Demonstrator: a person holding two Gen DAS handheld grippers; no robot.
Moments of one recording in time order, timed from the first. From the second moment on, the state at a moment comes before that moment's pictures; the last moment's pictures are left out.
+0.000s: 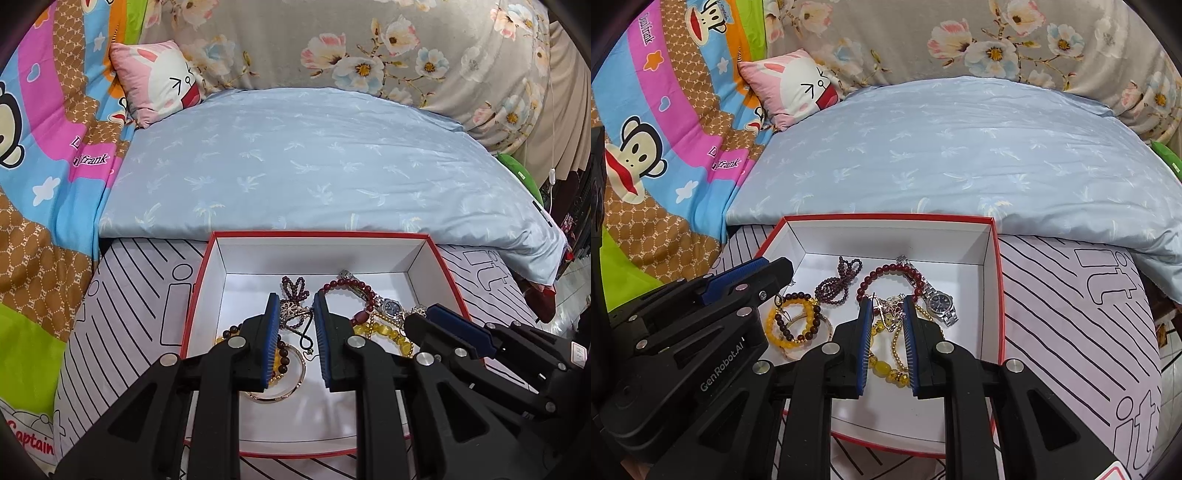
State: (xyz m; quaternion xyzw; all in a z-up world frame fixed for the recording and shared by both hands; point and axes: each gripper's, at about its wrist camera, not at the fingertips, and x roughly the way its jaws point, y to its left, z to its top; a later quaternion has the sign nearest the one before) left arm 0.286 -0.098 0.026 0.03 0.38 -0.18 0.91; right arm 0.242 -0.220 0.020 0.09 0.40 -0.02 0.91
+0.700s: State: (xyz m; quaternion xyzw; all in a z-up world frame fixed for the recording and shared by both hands) left arm 0.283 -0.099 0.021 0.04 0.39 -0.17 0.91; right arm 0.235 -0.216 0.018 0.08 0.40 -0.04 0.91
